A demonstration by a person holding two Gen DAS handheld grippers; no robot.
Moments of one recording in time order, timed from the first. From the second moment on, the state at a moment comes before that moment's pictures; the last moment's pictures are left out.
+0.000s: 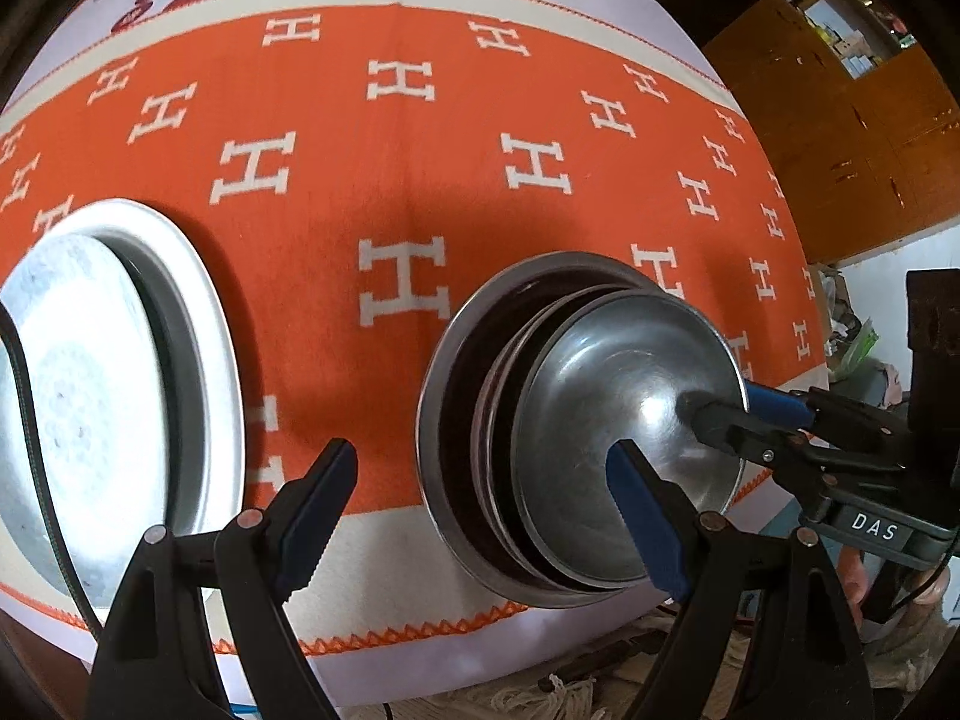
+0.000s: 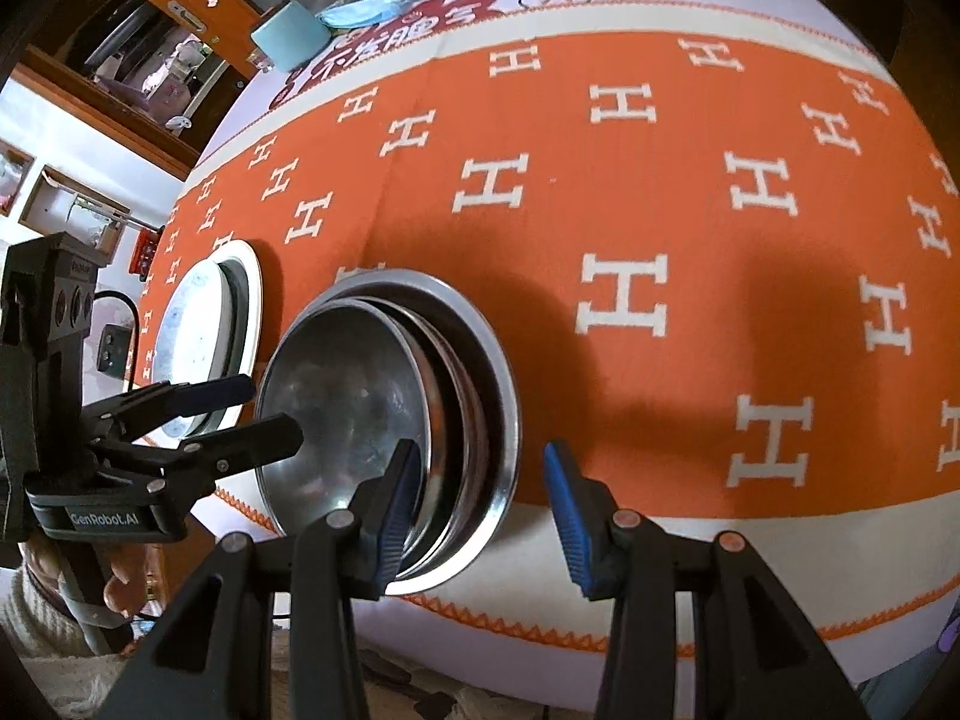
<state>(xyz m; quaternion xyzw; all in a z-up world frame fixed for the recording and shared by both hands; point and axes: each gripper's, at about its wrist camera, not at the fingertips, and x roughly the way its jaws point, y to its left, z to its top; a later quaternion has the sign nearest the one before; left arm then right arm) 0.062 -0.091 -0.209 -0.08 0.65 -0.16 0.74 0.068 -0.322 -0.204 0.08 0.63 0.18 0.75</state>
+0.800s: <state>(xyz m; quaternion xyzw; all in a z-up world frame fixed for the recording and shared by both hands) 0.062 -0.095 -0.223 -0.09 0.68 -0.18 0.70 0.071 -0.318 -0.211 0.09 0.66 0.19 0.72</state>
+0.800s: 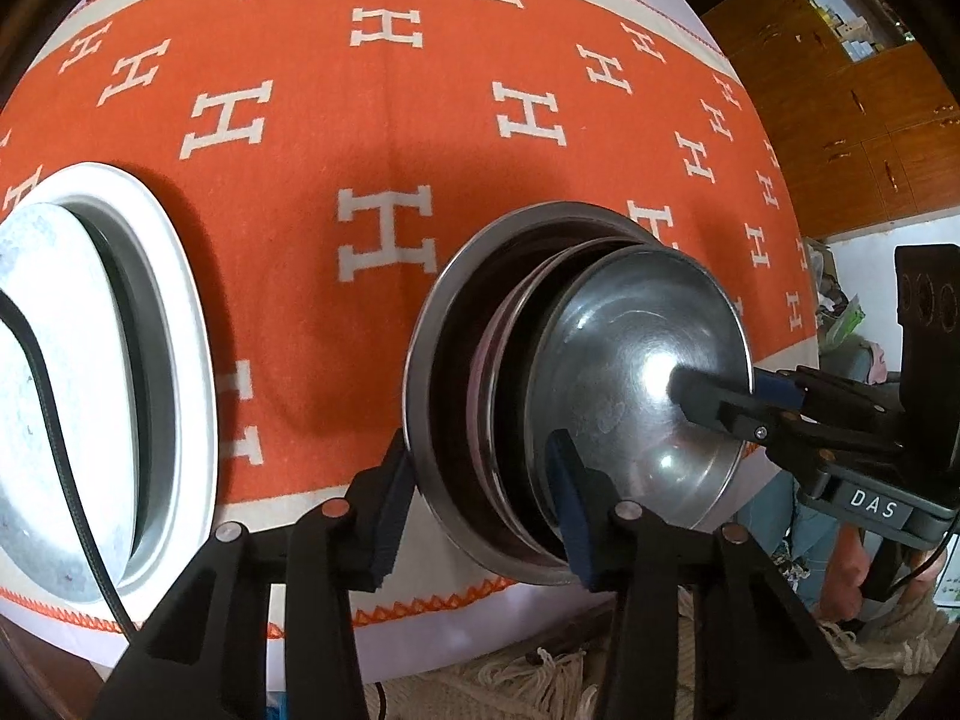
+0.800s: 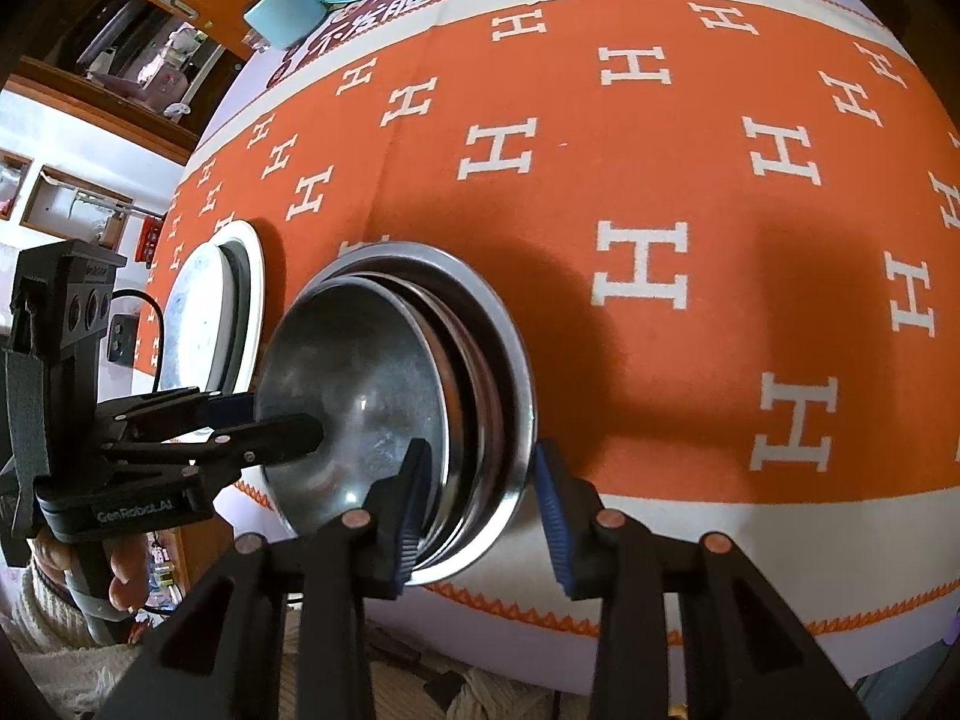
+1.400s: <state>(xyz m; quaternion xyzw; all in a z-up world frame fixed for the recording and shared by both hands) 0.058 -0.097 -0.217 -0.07 0.69 -0.17 0.70 0.070 -0.310 -0.210 0.06 0.68 0.16 0.72</state>
